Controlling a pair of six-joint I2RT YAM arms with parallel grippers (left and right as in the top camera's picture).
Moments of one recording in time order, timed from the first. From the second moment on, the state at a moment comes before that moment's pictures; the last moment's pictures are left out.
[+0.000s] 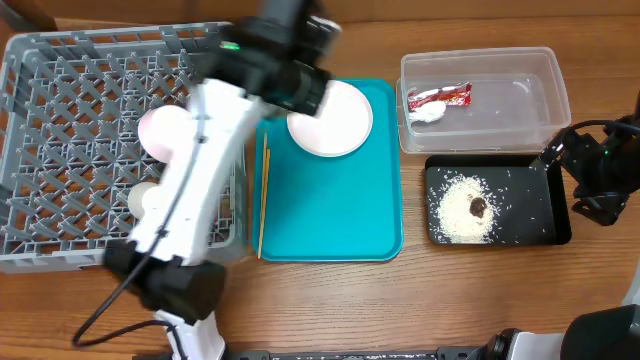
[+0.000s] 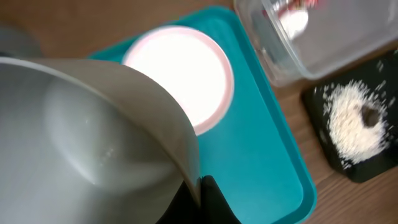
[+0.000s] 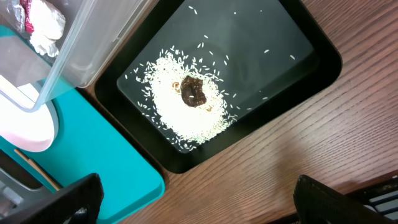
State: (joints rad) left arm -0.36 1.93 2.19 -1.33 0.15 0.00; right arm -0.40 1.55 1.55 -1.49 -0.24 0.37
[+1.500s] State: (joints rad) left arm 0.39 2.44 2.20 -0.98 1.36 0.29; right arm -0.40 1.55 1.55 -1.51 -0.24 0.36
